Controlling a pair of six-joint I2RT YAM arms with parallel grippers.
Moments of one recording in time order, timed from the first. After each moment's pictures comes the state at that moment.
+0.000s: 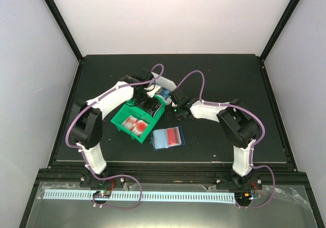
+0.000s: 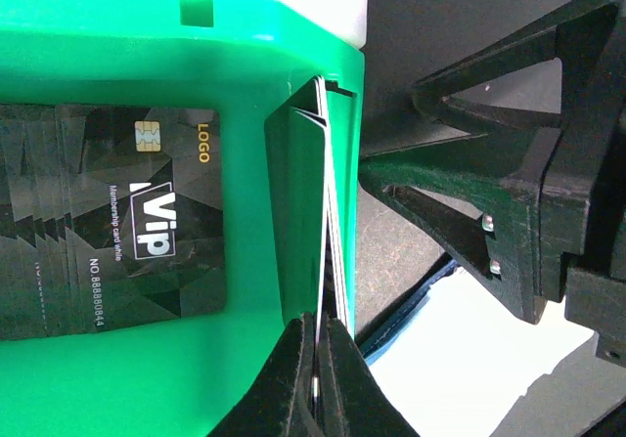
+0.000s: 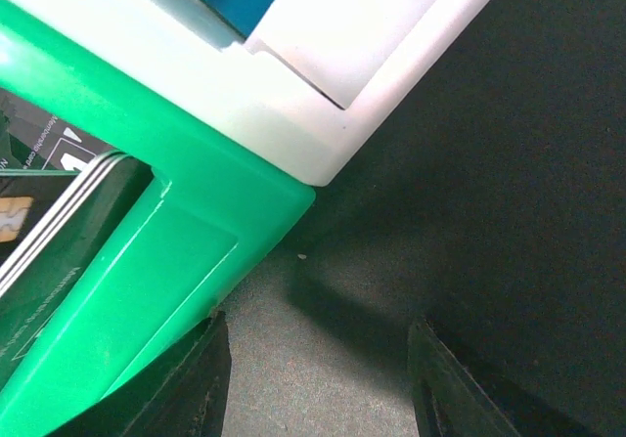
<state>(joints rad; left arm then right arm) -0.49 1.80 1.39 -0.89 0.27 -0.06 0.71 1.93 1.14 -0.21 -0.11 0.61</state>
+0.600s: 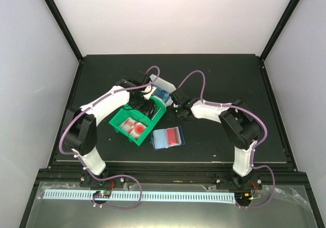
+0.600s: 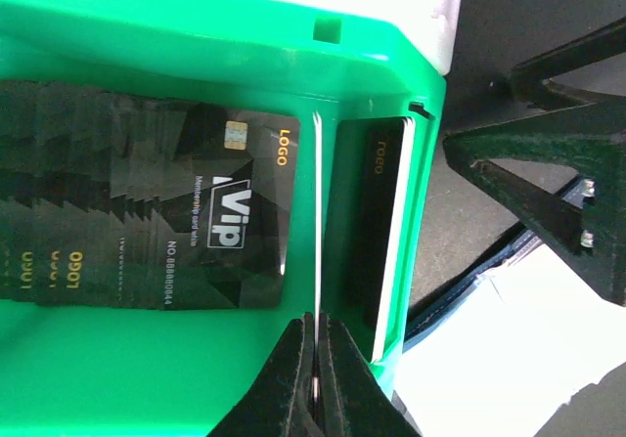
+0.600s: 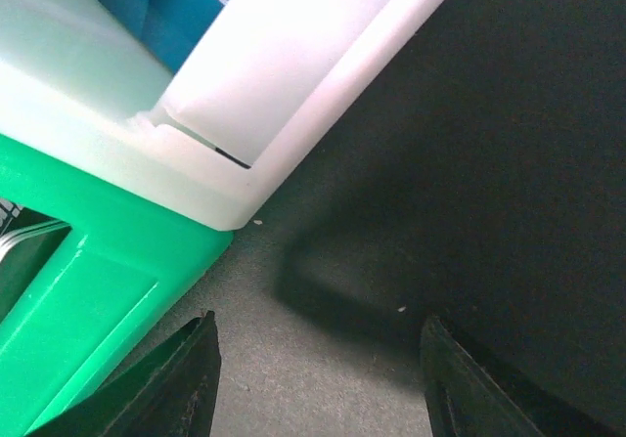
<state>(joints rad) -0.49 1.71 1.30 -0.85 0.17 -0.11 0.71 1.90 1.14 -0.28 -0.08 0.60</state>
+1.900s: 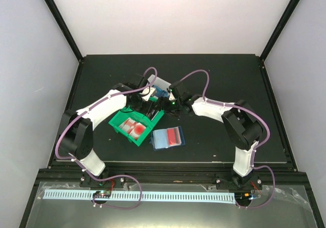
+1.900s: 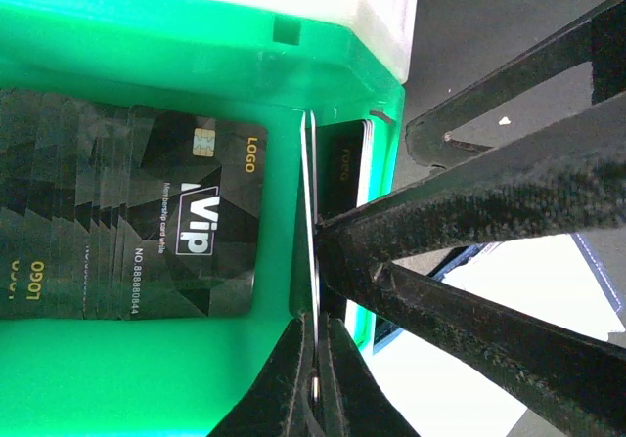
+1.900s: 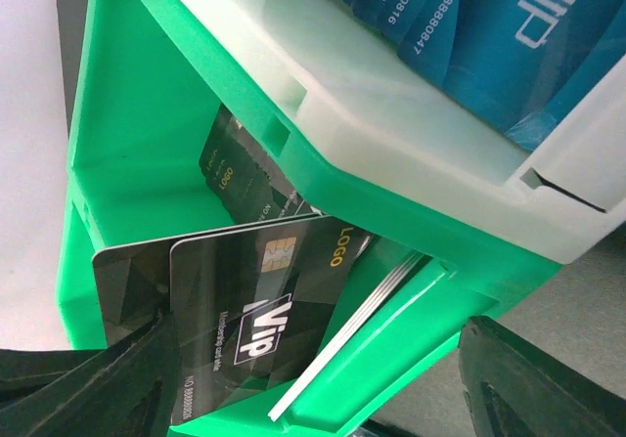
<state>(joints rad) -0.48 1.63 1.20 -0.76 0.22 -0.12 0.70 1.87 1.19 -0.15 -0.38 0.88</state>
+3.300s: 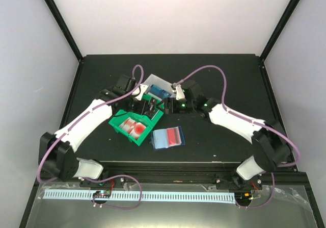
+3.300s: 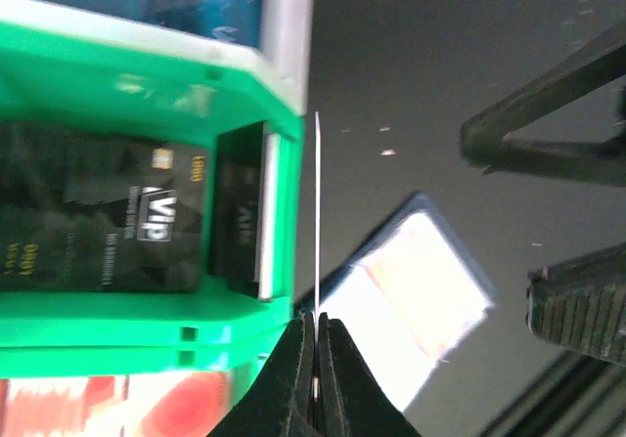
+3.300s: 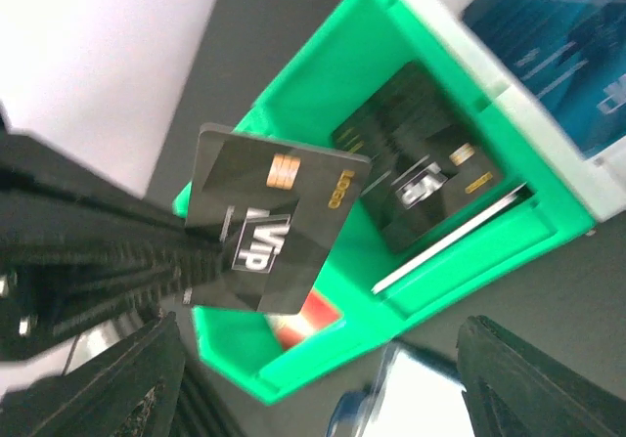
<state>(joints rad) -0.46 1.40 1.12 -0.73 0.29 -0.16 0.70 1.58 1.07 -0.15 -0.39 0.66</state>
